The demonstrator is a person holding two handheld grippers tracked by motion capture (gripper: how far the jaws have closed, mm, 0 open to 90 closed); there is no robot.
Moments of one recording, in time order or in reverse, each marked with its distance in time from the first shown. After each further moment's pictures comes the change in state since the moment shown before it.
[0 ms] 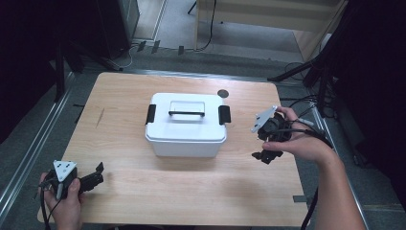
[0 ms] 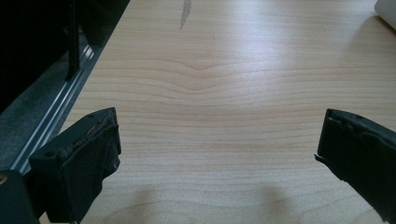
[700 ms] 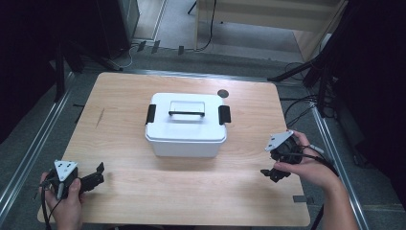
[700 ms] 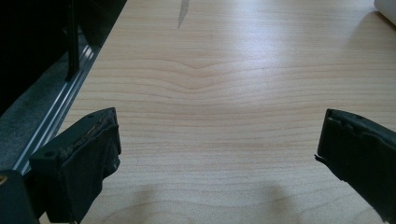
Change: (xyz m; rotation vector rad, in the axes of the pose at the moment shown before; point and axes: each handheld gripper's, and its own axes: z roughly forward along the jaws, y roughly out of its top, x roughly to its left) left arm -0.001 0.000 0.001 0.007 0.000 0.020; right arm 0.022 -0.075 0.039 -0.047 -0.008 0.148
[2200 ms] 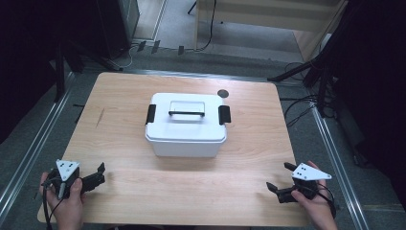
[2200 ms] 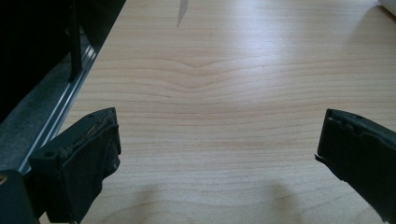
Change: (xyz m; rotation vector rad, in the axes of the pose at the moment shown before) left arm -0.001 0.000 0.001 0.008 0.012 0.006; right arm 0.041 -0.110 0.030 -0.520 -0.092 0.332
